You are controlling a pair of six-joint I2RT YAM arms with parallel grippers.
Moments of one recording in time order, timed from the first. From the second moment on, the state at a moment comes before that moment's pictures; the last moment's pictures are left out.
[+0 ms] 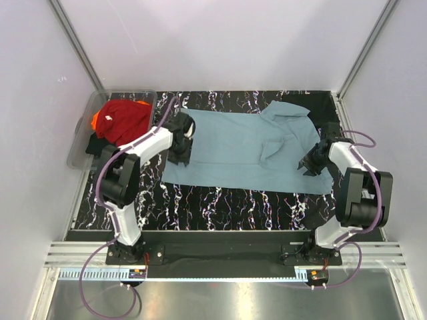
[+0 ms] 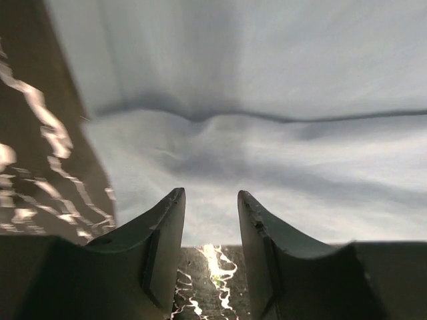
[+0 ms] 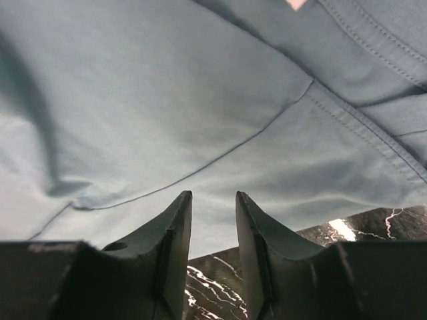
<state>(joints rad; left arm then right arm) -0.41 1.86 1.38 -0.78 -0.08 -0.25 -0.15 1.58 1.02 -0.65 -0.07 0.66</state>
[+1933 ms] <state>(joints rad) -0.54 1.85 1.40 -0.71 0.10 -0.36 -0.12 1.78 1.16 -0.70 -0.22 0.77</state>
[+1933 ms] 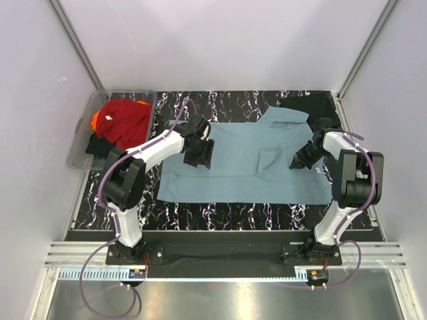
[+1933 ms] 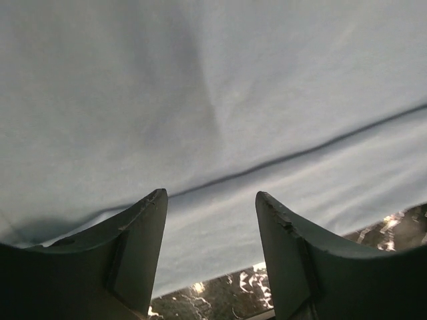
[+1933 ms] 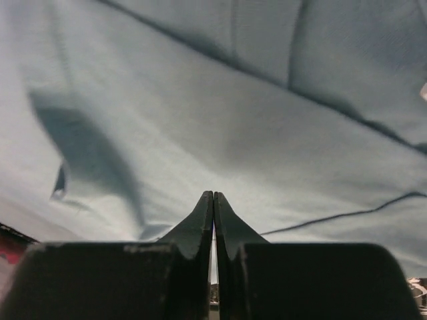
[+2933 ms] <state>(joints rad) -0.55 1.61 1.07 -0.64 0.02 -0.52 -0.12 1.51 1.00 -0.69 -0.12 0.57</state>
